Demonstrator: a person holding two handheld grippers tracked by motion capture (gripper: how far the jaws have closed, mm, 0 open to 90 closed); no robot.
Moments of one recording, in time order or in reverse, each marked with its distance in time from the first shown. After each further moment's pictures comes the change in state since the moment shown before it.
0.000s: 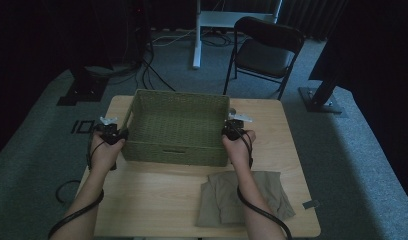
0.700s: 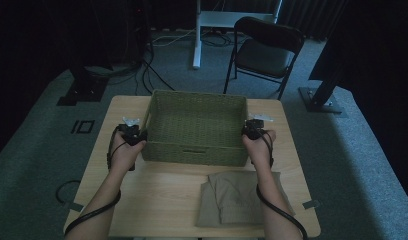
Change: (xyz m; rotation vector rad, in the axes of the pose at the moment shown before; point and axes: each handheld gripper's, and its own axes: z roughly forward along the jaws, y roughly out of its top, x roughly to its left) left arm -0.058 0.000 0.009 0.008 -0.059 0.054; right arm -0.061 0.001 -0.008 0.017 -0.037 -0.006
